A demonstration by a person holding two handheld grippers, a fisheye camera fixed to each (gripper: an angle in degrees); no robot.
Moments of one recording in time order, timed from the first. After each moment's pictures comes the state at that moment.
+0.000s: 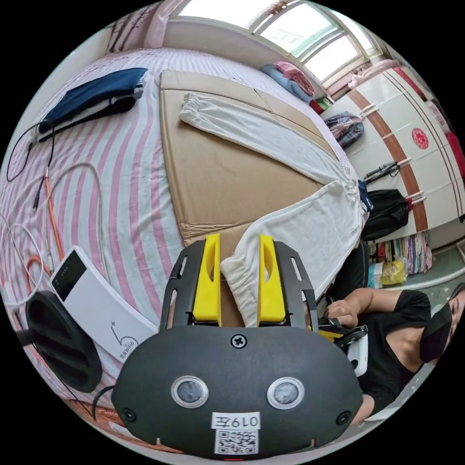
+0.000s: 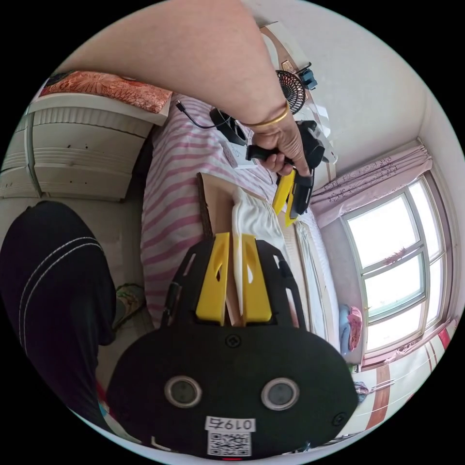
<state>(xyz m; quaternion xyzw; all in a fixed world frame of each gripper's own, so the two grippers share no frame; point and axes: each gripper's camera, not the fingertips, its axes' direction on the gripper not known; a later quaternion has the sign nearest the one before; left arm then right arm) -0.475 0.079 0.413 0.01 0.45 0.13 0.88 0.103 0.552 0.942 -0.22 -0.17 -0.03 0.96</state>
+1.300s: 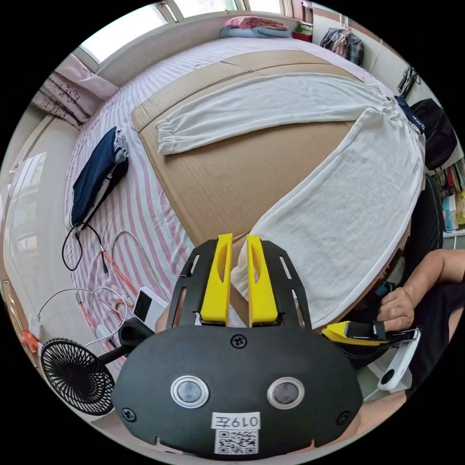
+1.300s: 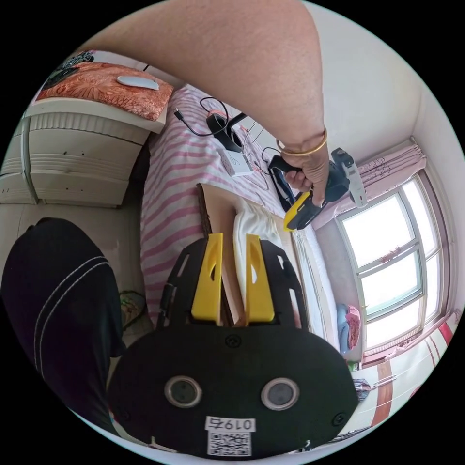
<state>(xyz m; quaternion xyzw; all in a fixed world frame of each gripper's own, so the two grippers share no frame) -0.358 -0.037 0.298 0.05 0.20 0.27 0.94 0.150 0.686 1.028 -0.21 -0.15 -0.03 0.97</state>
